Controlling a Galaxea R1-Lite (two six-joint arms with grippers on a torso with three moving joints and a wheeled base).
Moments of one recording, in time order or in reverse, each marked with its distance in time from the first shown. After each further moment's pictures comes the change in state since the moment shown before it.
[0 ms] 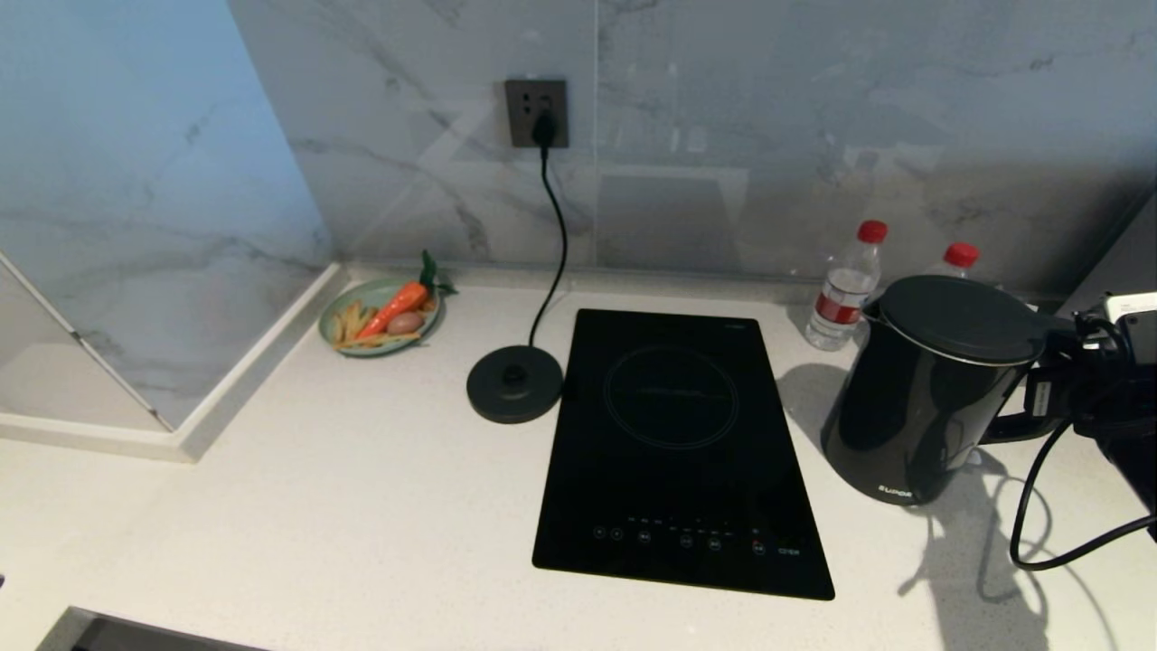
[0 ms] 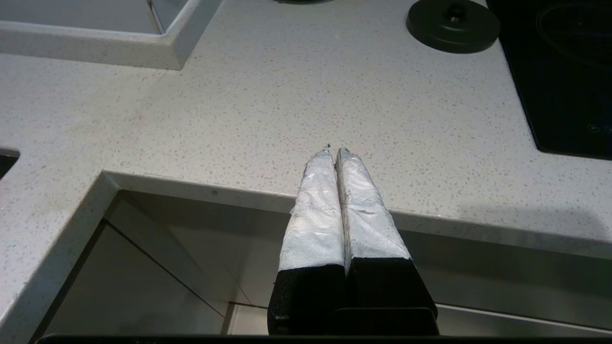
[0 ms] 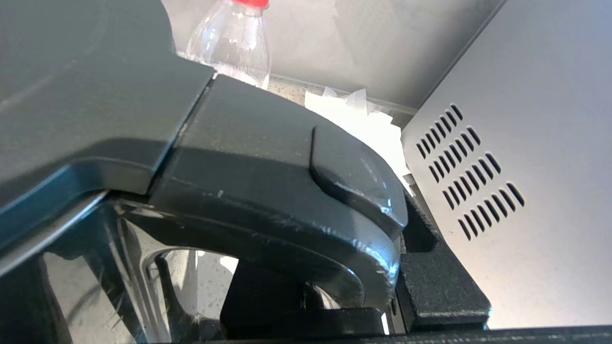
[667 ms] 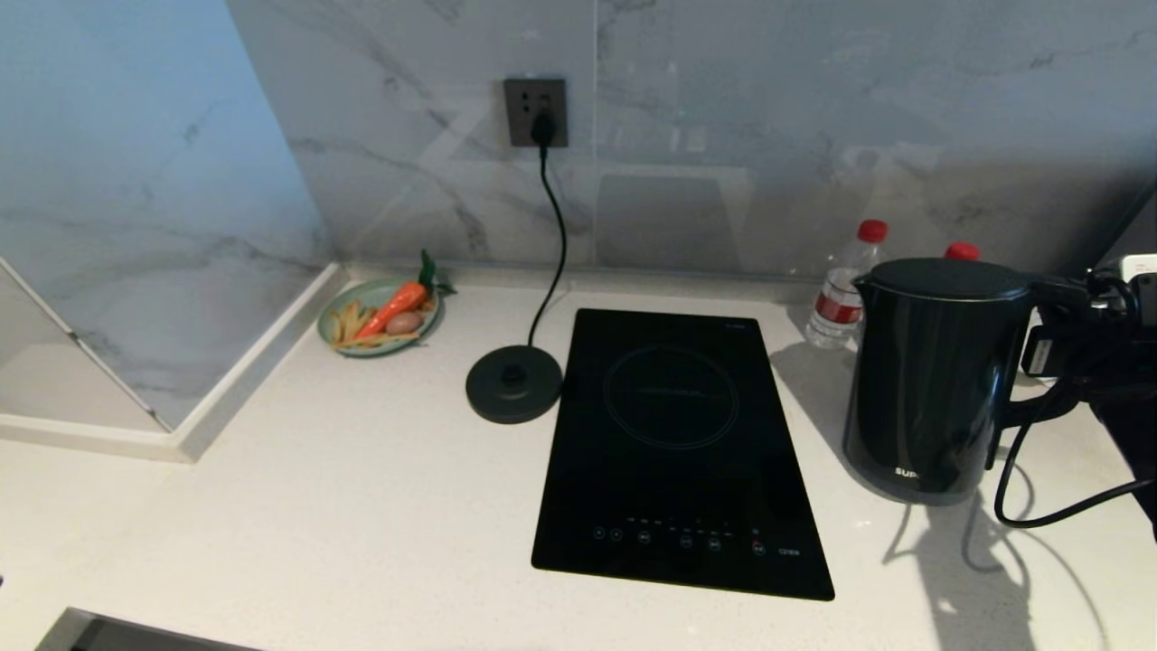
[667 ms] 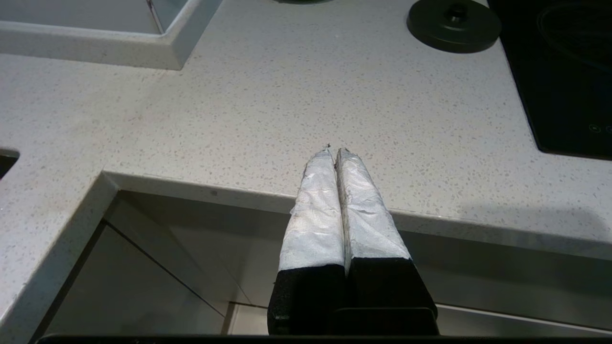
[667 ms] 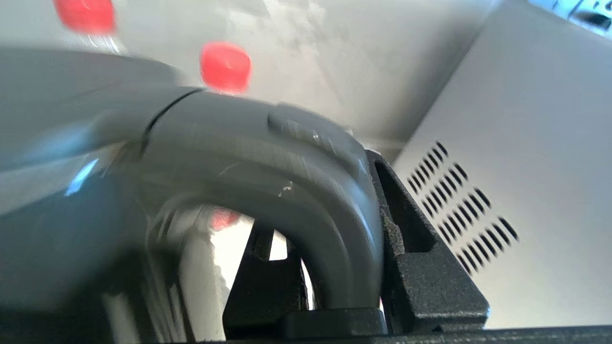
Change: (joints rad) left arm 0.000 0.000 0.000 0.000 0.000 0.000; right arm 0.046 -0.004 -0.112 0.002 -0.063 0.072
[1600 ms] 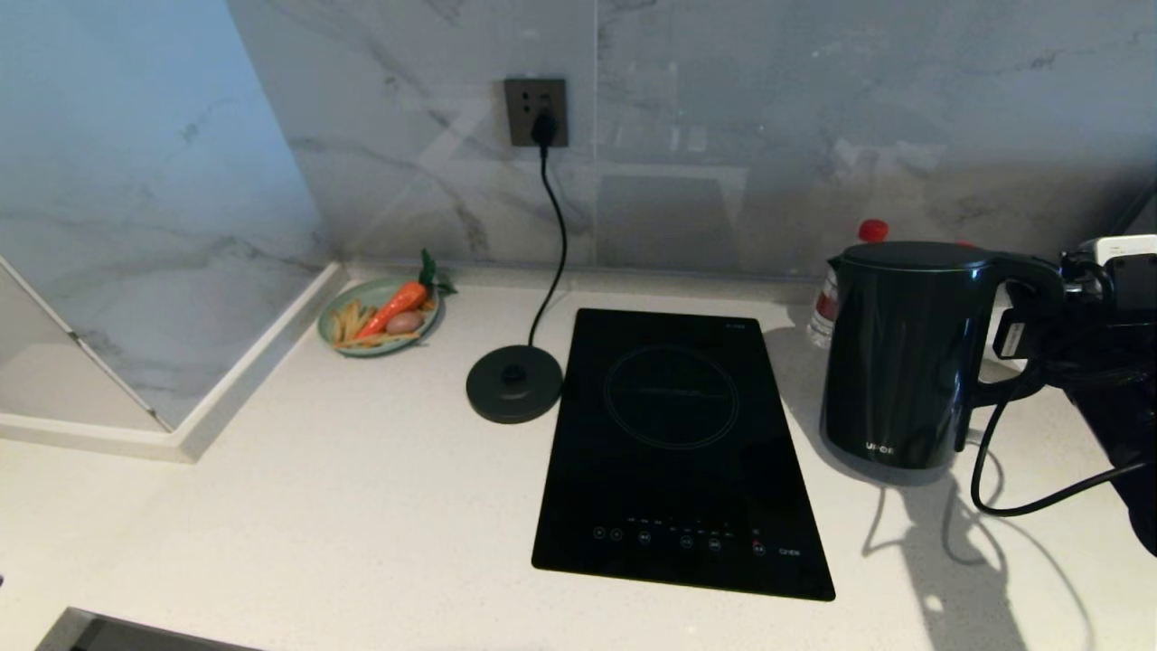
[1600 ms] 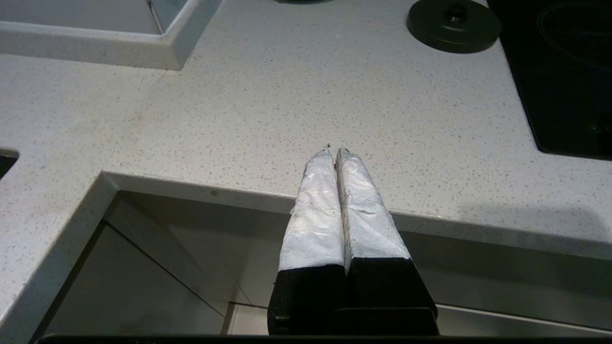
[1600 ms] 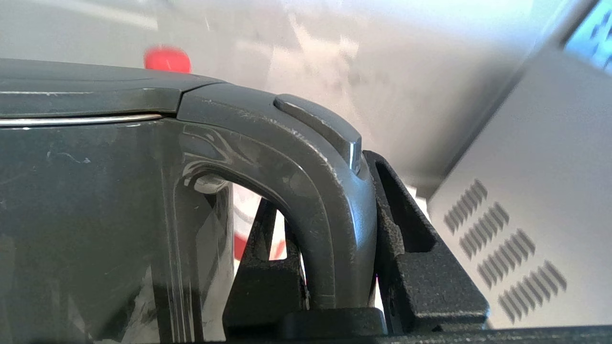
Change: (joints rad) left arm 0.000 0.000 0.000 -0.001 0.000 0.000; right arm 0.065 0.000 -0.051 -0.002 0.005 -0.006
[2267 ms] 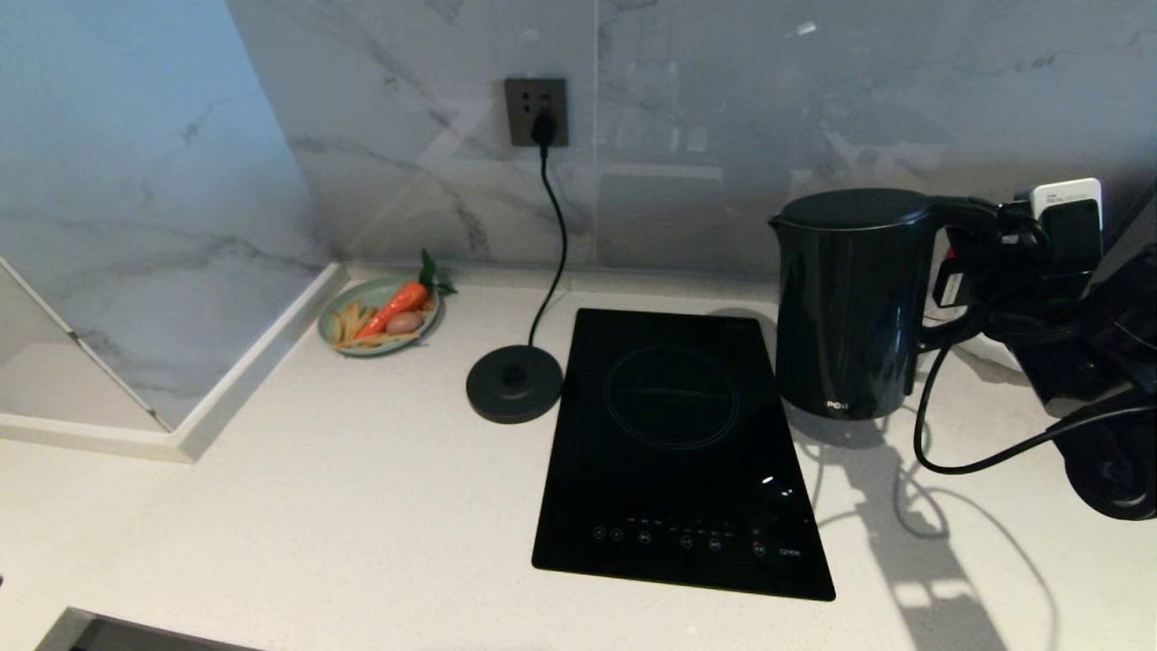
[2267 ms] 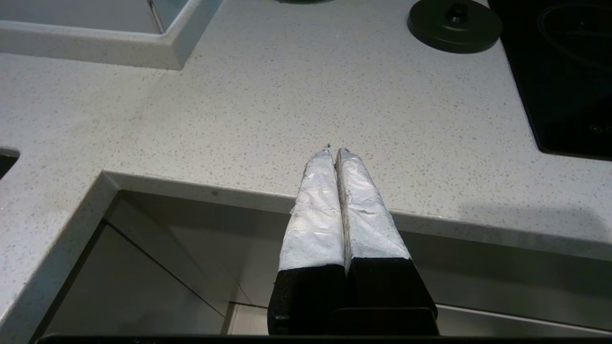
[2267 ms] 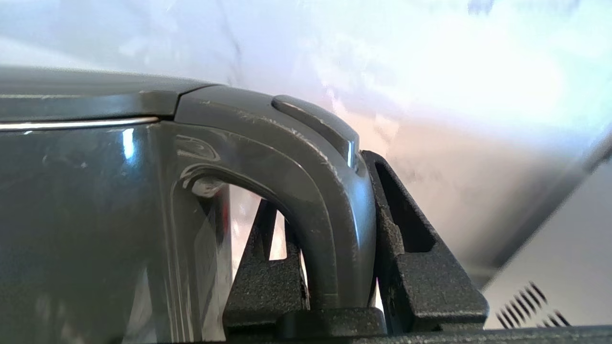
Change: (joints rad) left arm 0.002 0.000 0.000 0.000 0.000 0.000; right arm 0.170 0.027 -0.179 -0.001 -0.025 -0.082
